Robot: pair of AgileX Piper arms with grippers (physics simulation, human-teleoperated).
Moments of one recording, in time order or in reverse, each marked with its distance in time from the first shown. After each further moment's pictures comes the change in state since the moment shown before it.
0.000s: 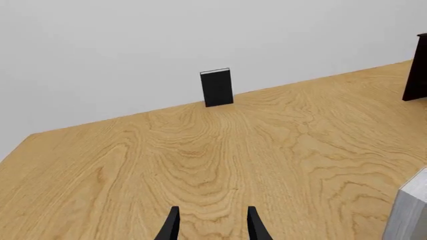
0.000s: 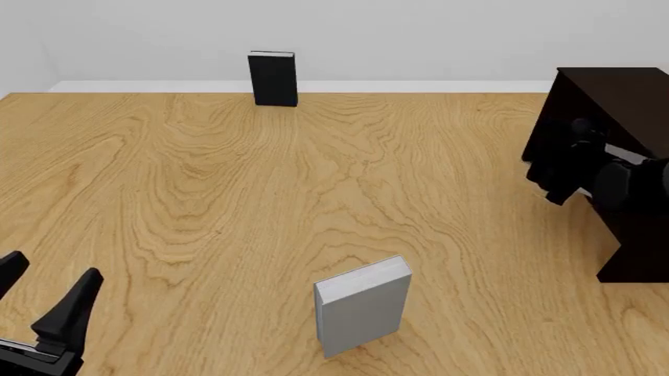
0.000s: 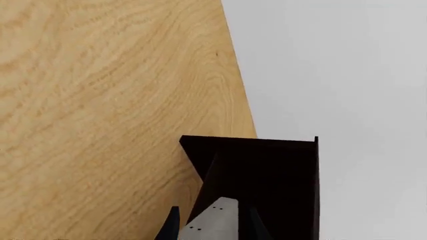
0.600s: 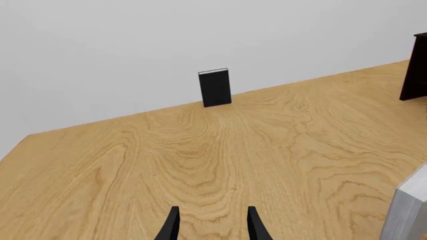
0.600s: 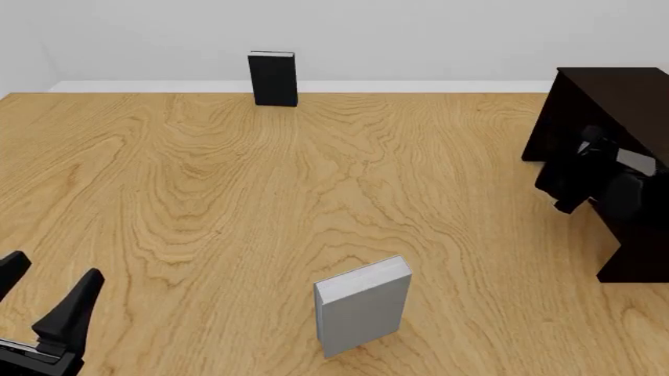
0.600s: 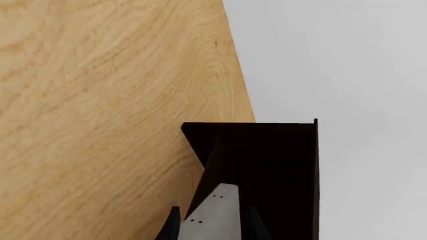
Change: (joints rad) left arm -0.008 0.000 0.000 0.000 -0.001; right arm -0.025 -0.044 0.082 -0.046 0.006
